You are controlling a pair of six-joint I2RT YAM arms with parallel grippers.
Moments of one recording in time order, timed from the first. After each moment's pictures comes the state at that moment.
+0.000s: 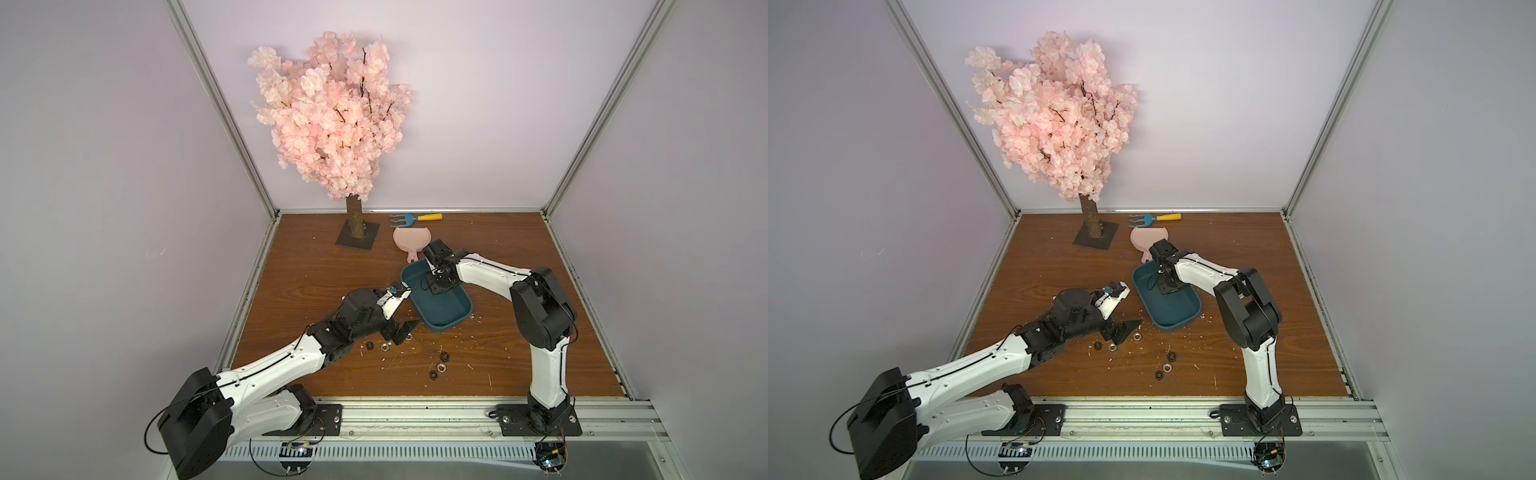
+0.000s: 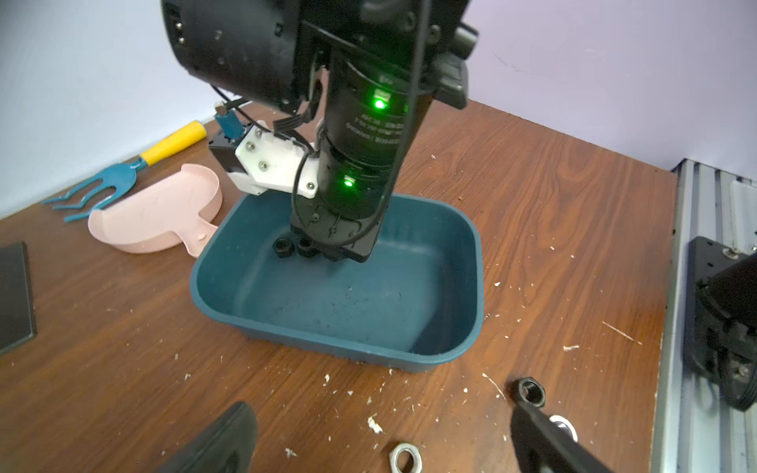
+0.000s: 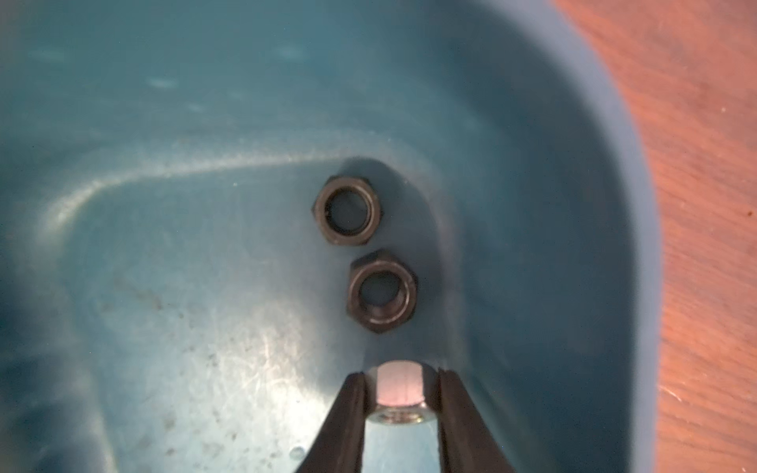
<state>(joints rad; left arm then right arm) -0.77 1.11 0.56 0.10 0.17 0.09 0.61 2.02 1.45 -0.67 0.23 0.20</state>
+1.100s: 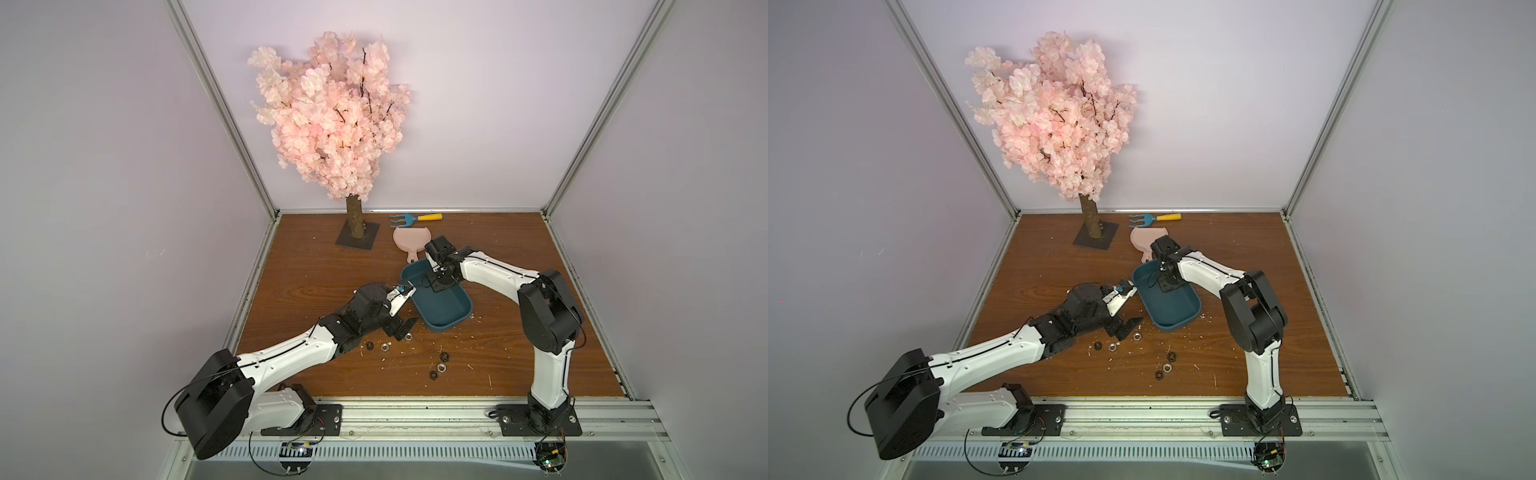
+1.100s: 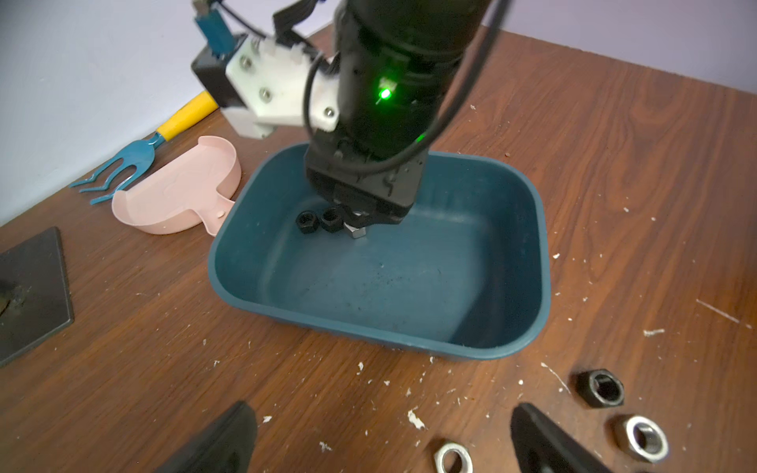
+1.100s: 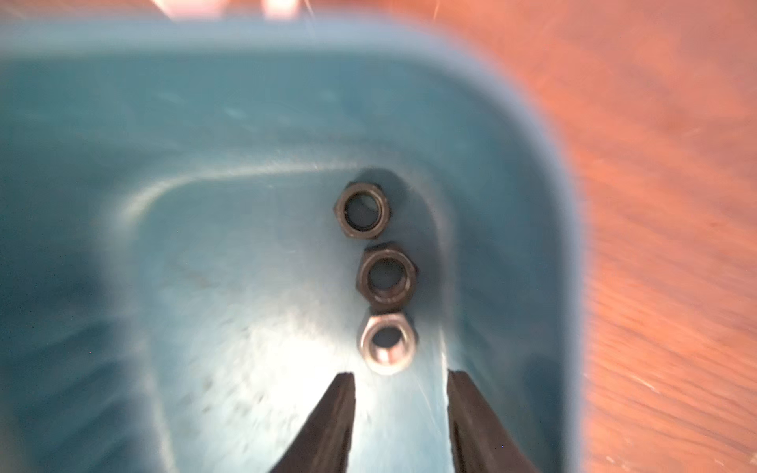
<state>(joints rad) -0.77 1.21 0.62 0.05 0.05 0.07 0.61 1.91 1.43 -0.67 0.20 0.17</state>
